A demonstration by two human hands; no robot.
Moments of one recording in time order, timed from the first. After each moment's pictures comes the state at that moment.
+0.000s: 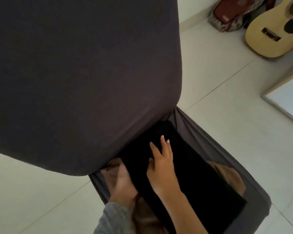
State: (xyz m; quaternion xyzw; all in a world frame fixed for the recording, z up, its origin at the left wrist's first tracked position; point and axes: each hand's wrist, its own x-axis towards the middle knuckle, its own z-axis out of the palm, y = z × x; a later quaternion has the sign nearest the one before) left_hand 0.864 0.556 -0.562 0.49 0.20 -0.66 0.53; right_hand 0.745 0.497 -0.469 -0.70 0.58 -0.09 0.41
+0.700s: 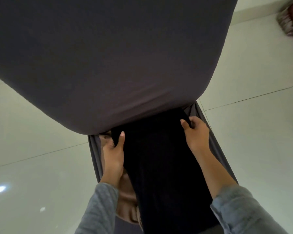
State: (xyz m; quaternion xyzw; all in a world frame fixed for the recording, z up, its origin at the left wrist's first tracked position) left_hand 0.830 0.549 -0.514 0.73 0.08 -0.31 0.60; right_hand 0.700 0.377 -0.499 -0.62 0.60 -0.15 0.49
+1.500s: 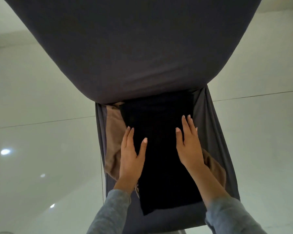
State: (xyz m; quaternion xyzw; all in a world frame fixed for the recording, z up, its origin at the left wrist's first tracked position) left_hand 0.740 0.598 -0.511 0.87 -0.14 -0.27 0.39; right_hand 0.649 0.453 -0.519 -0.80 0.44 -0.01 0.41
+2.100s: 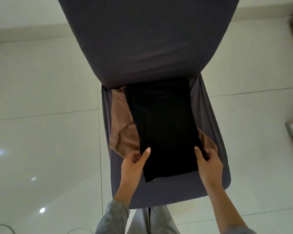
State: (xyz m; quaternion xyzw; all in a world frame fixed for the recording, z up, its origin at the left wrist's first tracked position) left_hand 0.674 0.669 -0.490 0.78 0.04 -0.39 0.49; right_hand 0.539 0.512 -0.477 -0.65 0.63 -0.06 0.42
